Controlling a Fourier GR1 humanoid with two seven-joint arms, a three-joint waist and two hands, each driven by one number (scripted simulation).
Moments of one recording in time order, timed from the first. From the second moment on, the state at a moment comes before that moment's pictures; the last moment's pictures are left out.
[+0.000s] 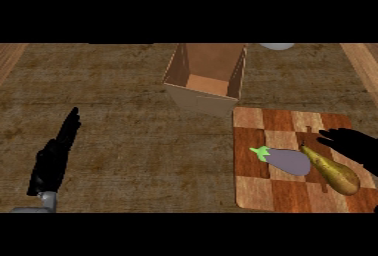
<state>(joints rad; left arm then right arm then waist) 0.00 0.33 -0.08 -1.52 -0.04 0.19 0.07 0.01 -0.83 0.10 -1.66 0.78 0.43 -0.37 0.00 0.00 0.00</state>
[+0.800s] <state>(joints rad) 0.00 0.27 -0.01 -1.52 -0.10 0.11 0.08 -0.02 -0.66 0.06 -1.56 0.97 0.42 -0.45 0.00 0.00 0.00</state>
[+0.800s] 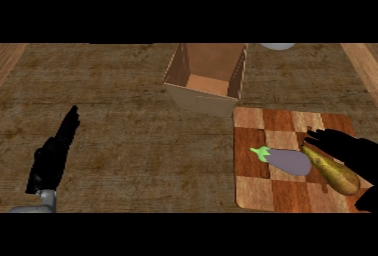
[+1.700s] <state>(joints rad) 0.01 0.21 0.02 -1.58 -0.17 0.08 0.12 -0.05 -0.55 0.03 -1.41 1.14 0.36 -0.54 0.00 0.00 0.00</state>
